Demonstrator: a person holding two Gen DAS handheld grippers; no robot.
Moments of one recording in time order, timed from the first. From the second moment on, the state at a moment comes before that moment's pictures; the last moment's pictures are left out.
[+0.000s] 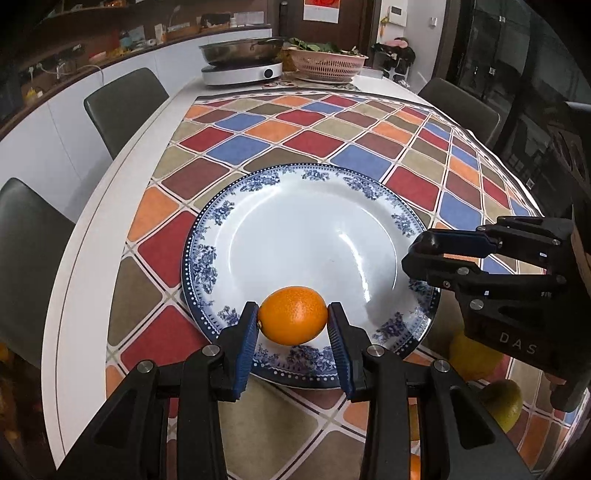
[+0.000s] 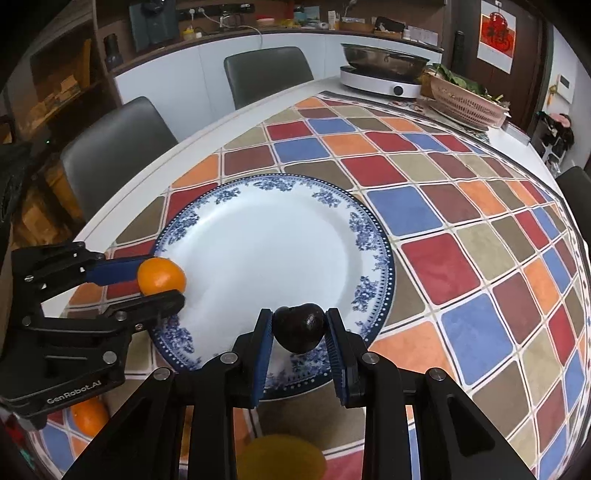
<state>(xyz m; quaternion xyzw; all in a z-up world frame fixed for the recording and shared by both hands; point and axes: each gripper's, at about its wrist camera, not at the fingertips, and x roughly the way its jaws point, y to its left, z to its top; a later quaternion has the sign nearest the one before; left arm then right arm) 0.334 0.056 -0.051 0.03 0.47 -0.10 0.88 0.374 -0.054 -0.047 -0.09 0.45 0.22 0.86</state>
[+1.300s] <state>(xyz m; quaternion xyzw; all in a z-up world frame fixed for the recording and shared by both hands) 0.138 0.056 0.036 0.05 0.34 0.03 0.94 0.204 -0.099 0.034 -0.05 0.35 0.13 0.93</state>
